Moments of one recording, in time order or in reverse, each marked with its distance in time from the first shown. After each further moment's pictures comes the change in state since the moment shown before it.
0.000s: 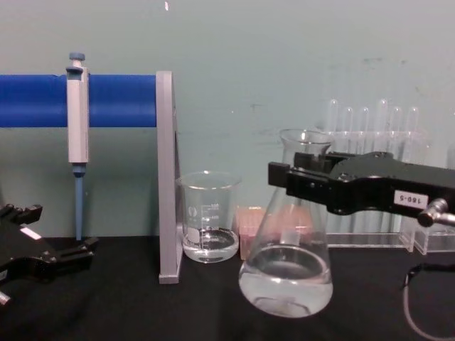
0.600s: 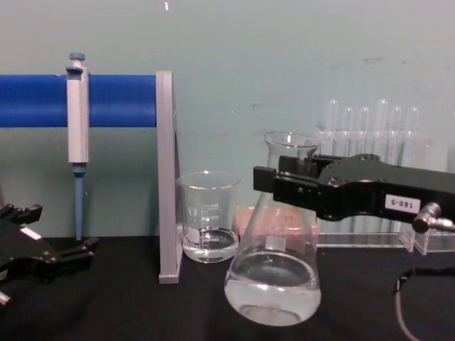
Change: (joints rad) left arm 0.000 0.000 0.000 0.000 0.000 0.000 0.000; right arm 0.019 0.024 -0.043 0.001 0.030 -0.016 0.024
